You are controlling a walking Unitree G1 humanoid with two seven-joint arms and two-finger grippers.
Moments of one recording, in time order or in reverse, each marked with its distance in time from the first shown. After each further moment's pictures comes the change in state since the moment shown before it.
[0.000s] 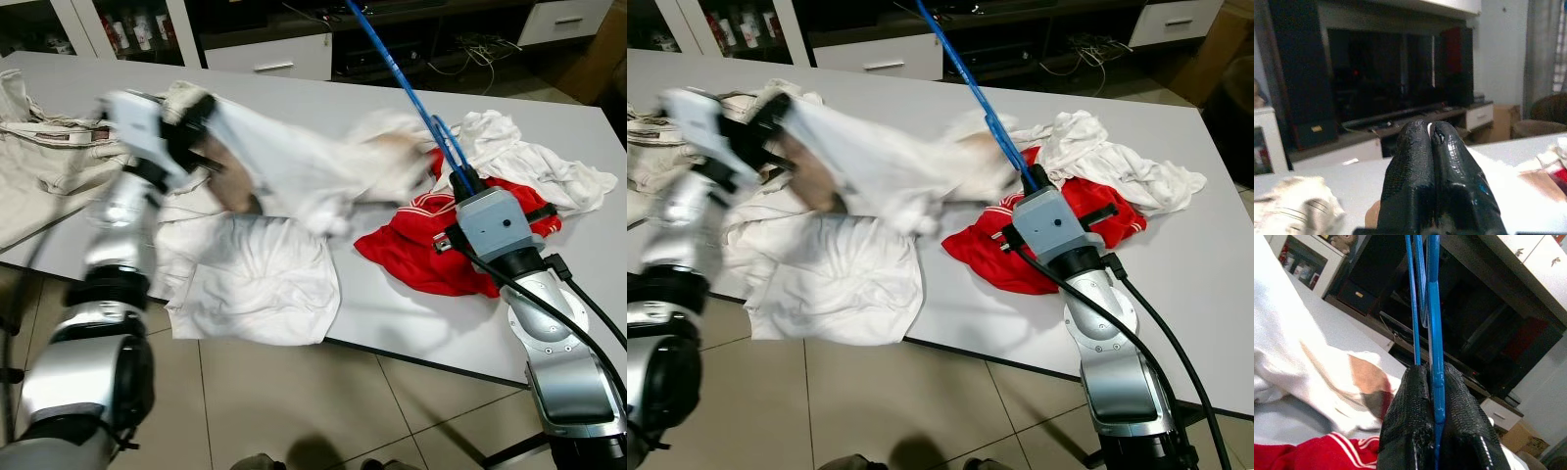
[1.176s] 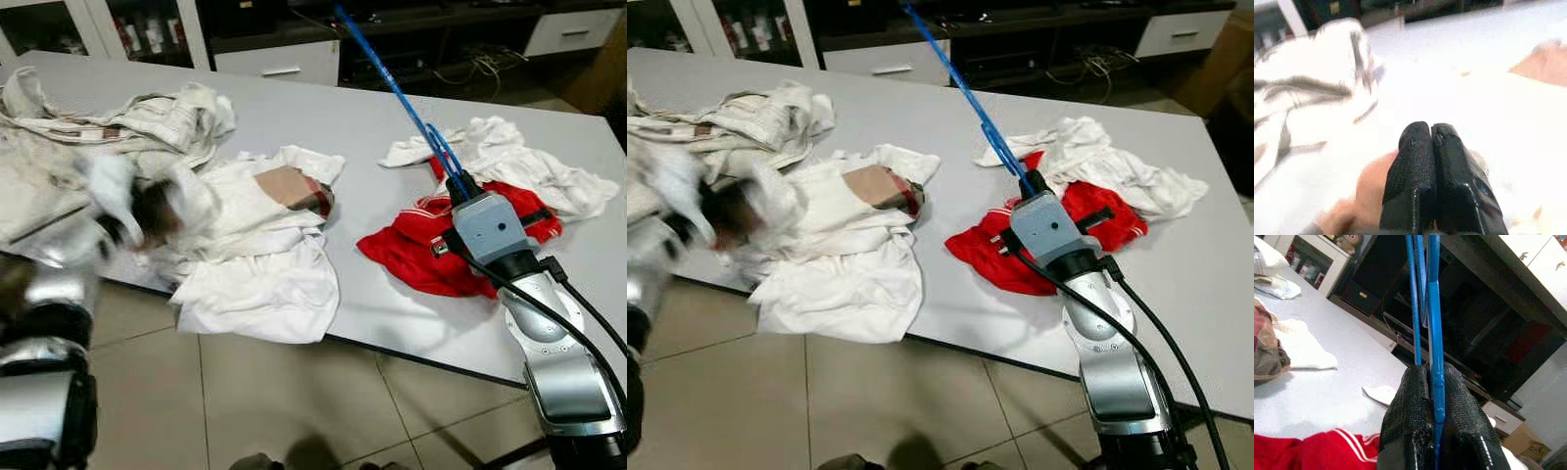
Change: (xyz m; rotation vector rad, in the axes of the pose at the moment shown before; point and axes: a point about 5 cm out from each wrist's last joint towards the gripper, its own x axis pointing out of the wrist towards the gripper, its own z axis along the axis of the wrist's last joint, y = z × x) left arm -0.072 0.034 -0.060 0.078 0.574 0.055; right arm 0.001 0.002 -0.006 -0.002 0.012 0.013
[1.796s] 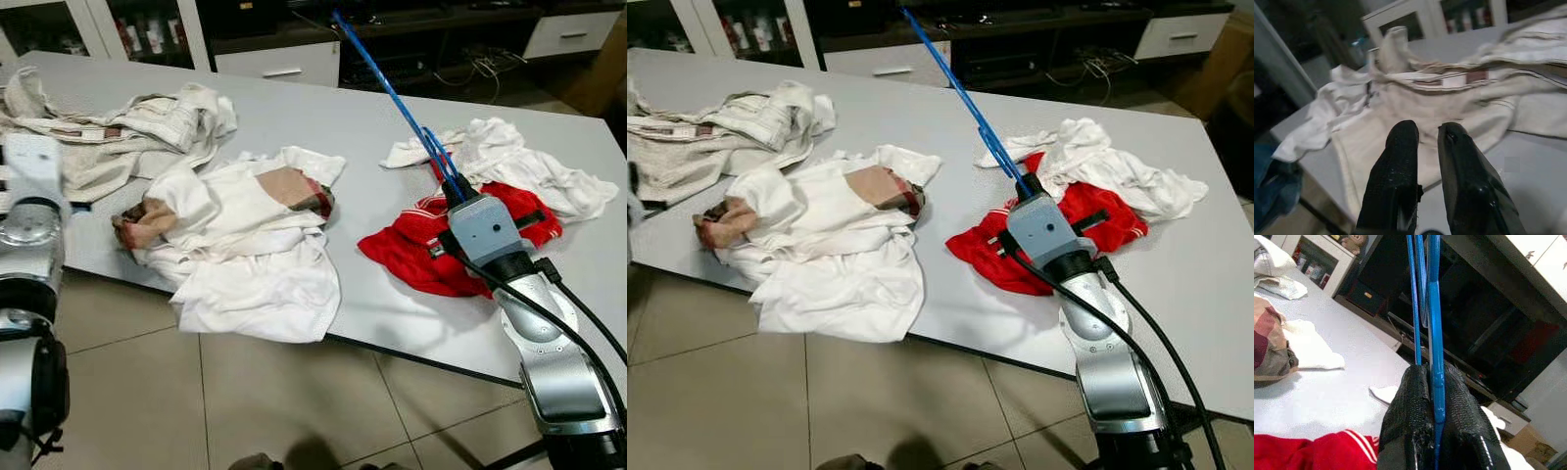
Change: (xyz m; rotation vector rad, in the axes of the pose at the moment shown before) left arm -0.026 0.072 0.019 0.068 0.090 0.757; right arm 0.001 0.004 -0.003 0.009 0.011 0.010
